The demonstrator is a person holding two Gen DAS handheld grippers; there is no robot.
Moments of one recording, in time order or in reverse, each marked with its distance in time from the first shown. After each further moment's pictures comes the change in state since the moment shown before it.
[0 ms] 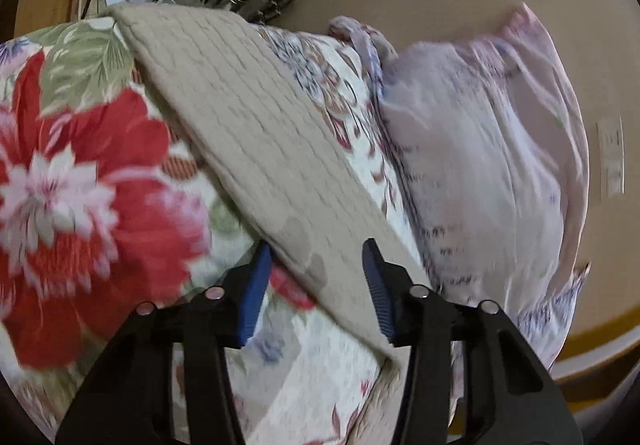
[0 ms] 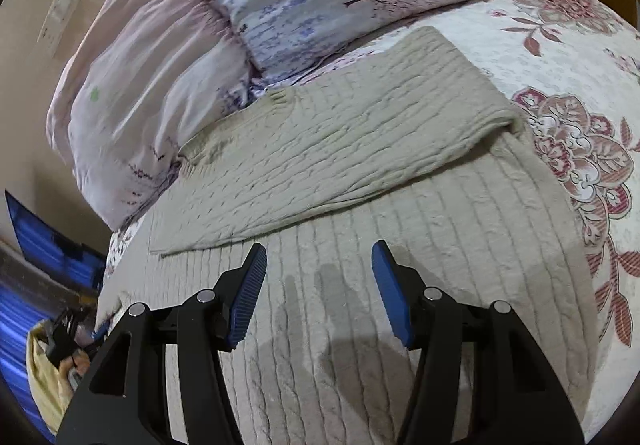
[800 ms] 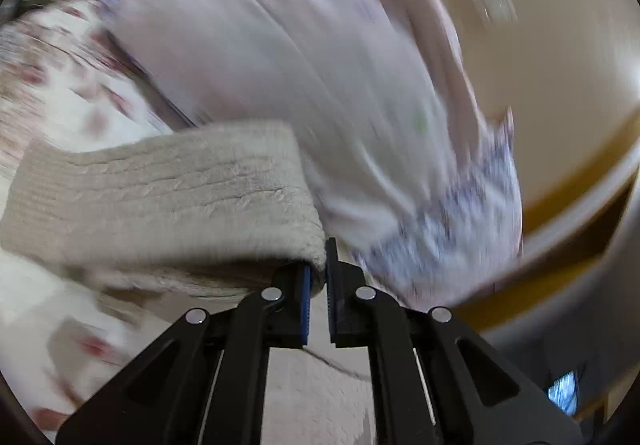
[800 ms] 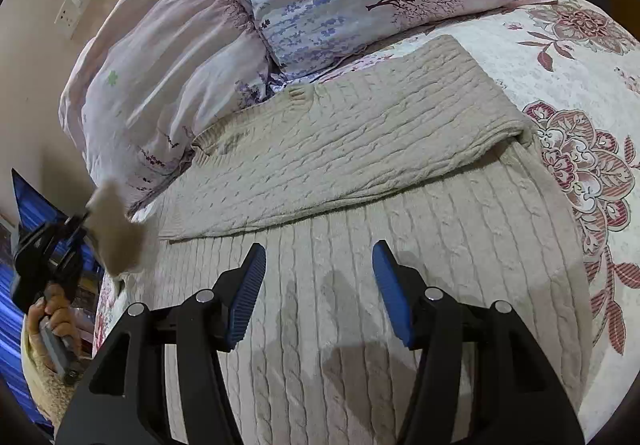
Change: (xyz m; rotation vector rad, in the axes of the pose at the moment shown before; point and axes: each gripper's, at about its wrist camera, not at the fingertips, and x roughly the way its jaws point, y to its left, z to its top) left arm 0.063 -0.187 -0.140 0.446 0.226 -0.315; right arm -0.007 0.007 -0.002 -0.052 0.001 0.019
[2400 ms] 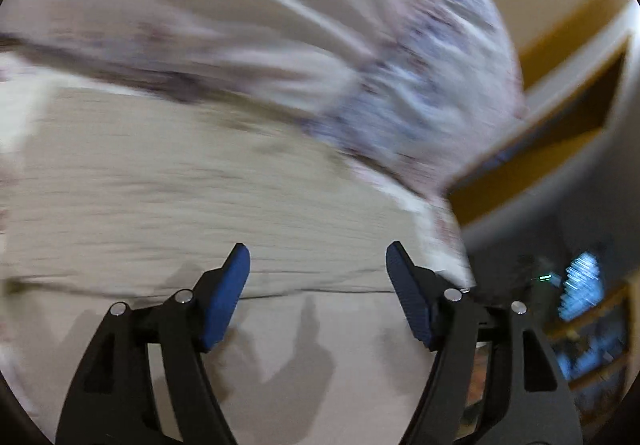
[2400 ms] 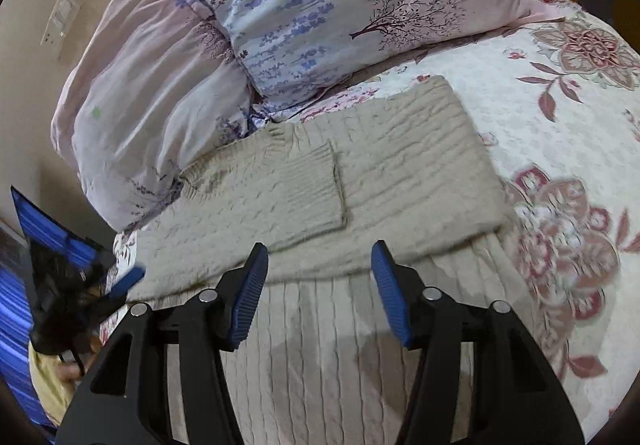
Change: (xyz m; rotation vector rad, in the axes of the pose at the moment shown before) left arm 0.062 -0.041 -0.053 0.245 0.278 0.072; right arm 0.008 -0.029 0.057 0.022 0.028 -0.006
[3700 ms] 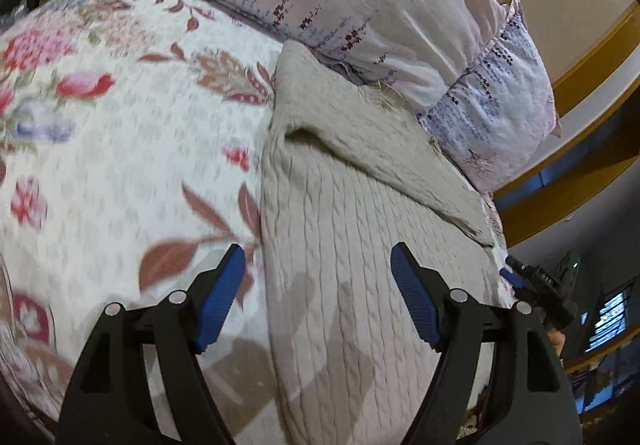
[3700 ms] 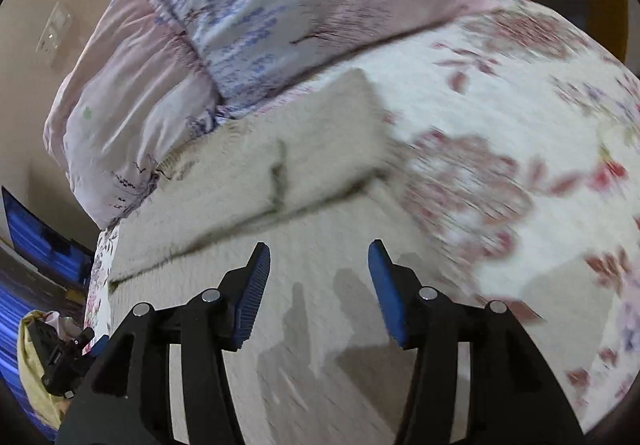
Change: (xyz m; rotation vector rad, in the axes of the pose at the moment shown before) left arm -0.118 0.096 -0.104 -0.101 -0.056 0.099; right arm -0.056 -0.059 -0.054 0.035 -0.040 -0.077
